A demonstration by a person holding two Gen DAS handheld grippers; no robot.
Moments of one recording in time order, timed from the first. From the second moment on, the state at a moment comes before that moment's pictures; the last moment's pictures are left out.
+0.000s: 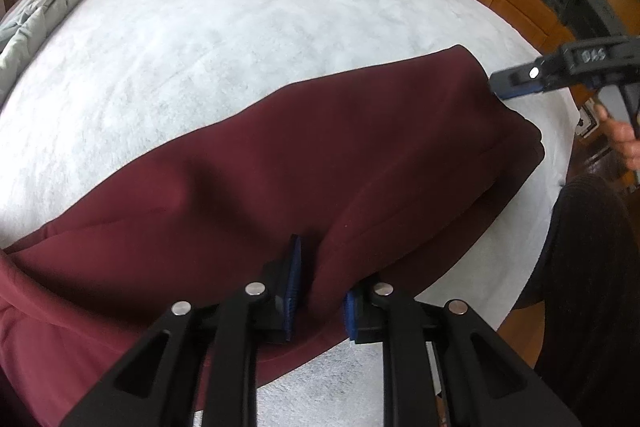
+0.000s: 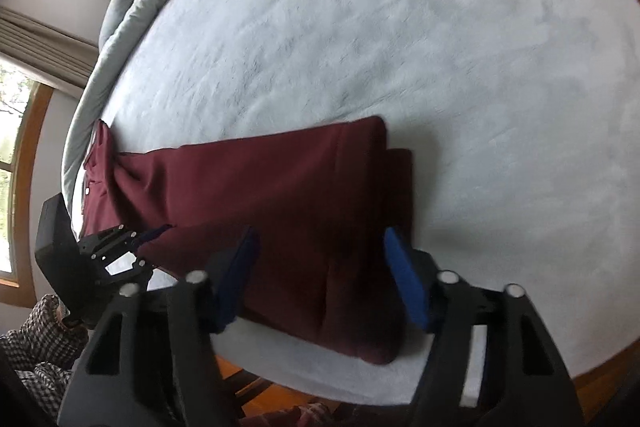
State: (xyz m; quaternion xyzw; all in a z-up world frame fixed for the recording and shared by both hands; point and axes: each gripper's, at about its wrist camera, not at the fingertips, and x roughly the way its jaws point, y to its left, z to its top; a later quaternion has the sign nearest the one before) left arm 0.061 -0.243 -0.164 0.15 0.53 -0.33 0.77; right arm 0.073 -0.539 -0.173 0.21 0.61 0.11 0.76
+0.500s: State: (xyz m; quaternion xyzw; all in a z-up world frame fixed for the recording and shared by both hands) left arm 0.045 -0.239 -0.172 0.15 0.53 -0.33 0.77; right arm 0.047 -0.542 -0.179 0.14 0.66 0.06 0.74
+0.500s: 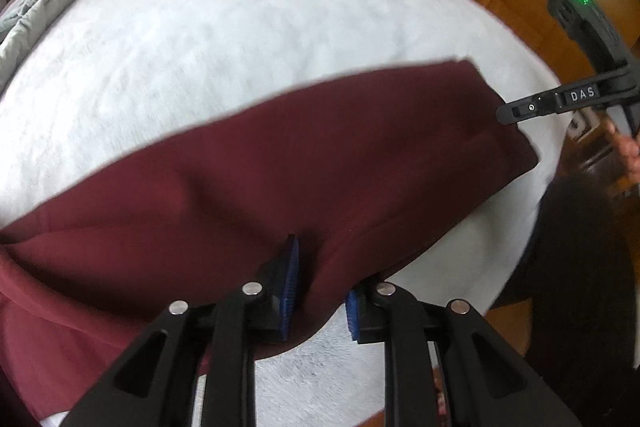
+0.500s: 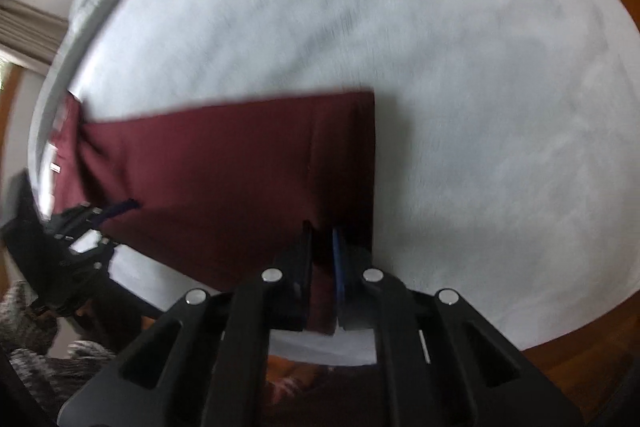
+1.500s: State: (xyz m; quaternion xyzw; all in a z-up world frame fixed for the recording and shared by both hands) left arm 0.104 0.054 -0.133 -0.18 0.61 -0.05 0.77; right arm 0.085 -0.235 -0.174 -0.05 0.62 0.30 0.73
